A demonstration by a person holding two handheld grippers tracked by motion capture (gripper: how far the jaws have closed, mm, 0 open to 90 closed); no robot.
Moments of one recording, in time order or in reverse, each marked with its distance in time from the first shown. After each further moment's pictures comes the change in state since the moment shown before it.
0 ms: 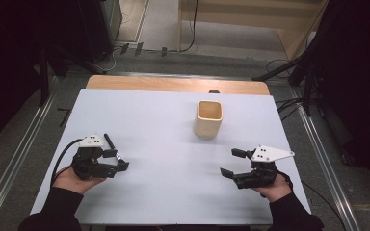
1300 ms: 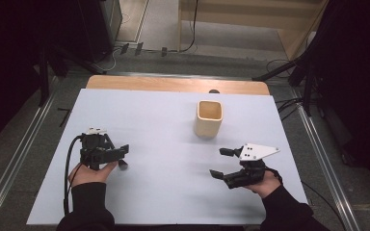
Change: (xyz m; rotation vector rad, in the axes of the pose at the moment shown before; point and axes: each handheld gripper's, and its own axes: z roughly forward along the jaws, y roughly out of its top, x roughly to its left) left arm -0.006 0.019 0.019 -0.049 0.370 -0.360; right arm 0.007 0.012 0.026 0.017 0.097 -0.086
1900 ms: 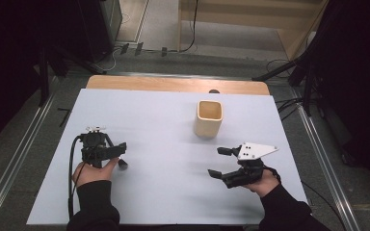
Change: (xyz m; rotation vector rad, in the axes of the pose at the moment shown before) left arm -0.003 0.002 0.015 0.028 0.146 -0.107; right arm 0.001 0.004 0.002 -0.010 0.015 -0.011
